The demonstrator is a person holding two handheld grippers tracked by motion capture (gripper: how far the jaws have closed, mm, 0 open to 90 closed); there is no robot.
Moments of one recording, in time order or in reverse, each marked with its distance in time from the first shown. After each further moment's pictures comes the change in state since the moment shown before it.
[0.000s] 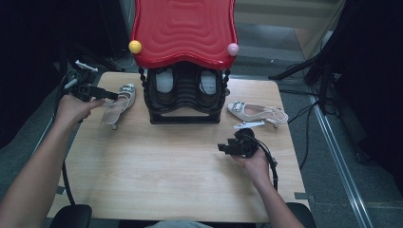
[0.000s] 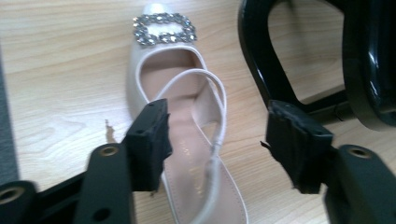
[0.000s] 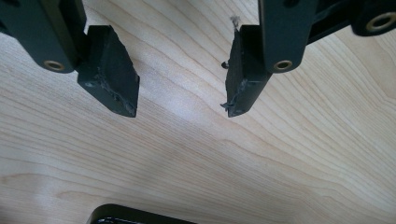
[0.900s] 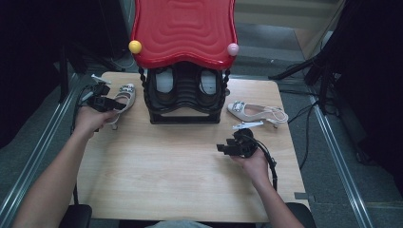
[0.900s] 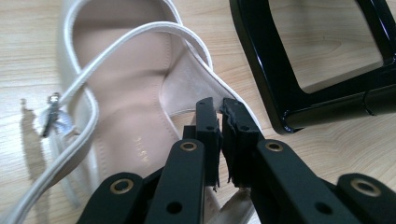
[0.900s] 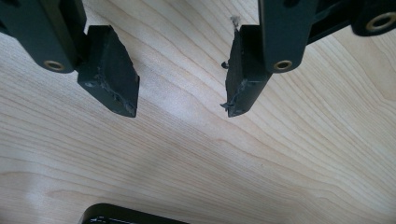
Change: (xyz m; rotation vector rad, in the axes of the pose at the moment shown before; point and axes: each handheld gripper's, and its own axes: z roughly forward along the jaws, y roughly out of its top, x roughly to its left) left arm -0.007 -0.024 0.054 0.021 -0.063 -0.072; right arm 0.002 0.000 0.002 -0.001 0.008 -0.009
